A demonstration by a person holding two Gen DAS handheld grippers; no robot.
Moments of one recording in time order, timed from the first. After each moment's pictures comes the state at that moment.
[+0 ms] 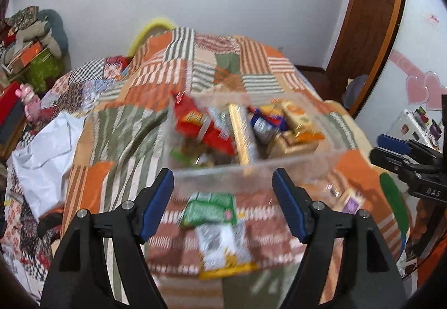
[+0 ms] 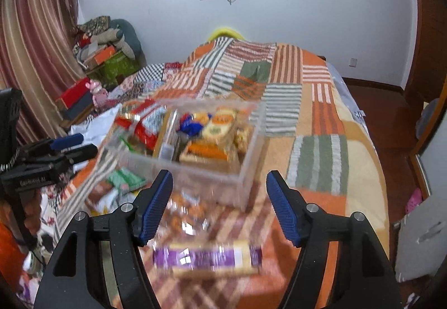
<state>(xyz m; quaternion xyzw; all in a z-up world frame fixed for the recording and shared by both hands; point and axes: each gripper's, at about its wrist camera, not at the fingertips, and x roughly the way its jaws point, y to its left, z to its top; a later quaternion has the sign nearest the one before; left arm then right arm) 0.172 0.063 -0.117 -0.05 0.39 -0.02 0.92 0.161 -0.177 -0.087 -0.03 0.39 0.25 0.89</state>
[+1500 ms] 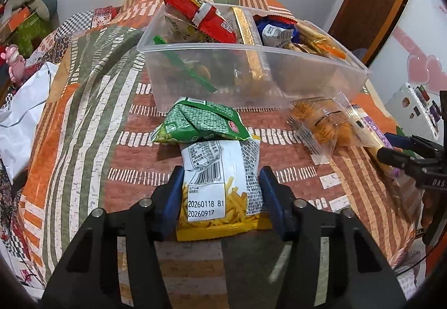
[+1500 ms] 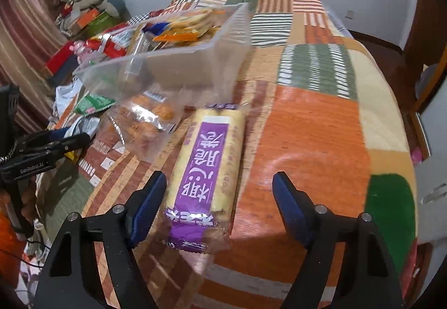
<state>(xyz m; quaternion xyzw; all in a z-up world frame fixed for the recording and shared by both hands) 0.154 0.058 -0.214 -0.08 0.47 -0.04 0.88 0.152 -0.204 -0.152 -0.03 0.49 0.23 0.84</state>
